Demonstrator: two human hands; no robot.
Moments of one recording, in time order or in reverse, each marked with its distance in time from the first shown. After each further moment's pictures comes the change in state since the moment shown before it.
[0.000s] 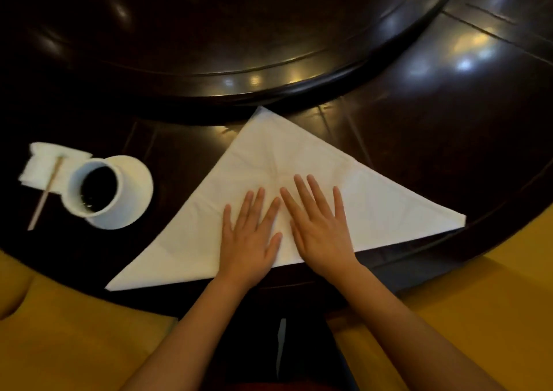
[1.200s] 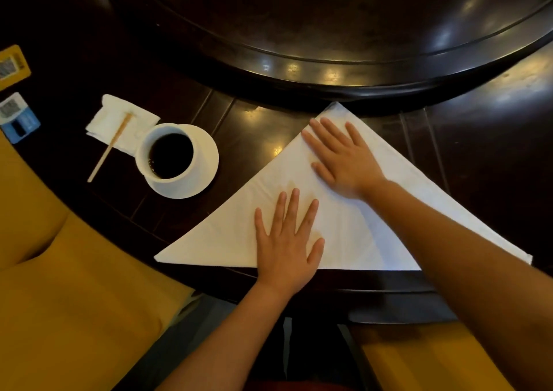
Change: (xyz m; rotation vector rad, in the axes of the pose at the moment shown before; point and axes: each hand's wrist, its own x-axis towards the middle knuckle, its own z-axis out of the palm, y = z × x) left_hand -0.023 -0.018 0.013 -0.014 0.037 -0.212; right_hand 0.147 -0.002 0.001 -0.132 -0.189 -0.363
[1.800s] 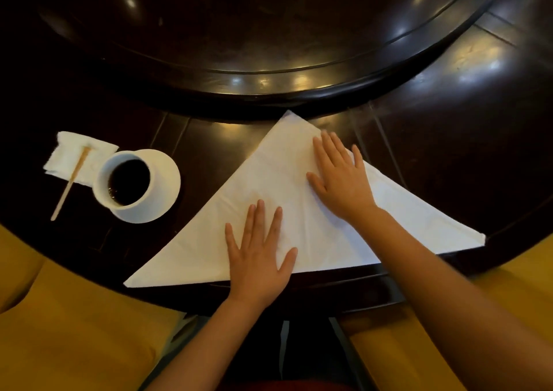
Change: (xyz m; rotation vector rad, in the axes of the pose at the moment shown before) left_hand -0.005 0.001 -0.013 0.022 -0.022 0.052; right_hand -0.063 -0.008 -0.007 0.236 0.152 0.412
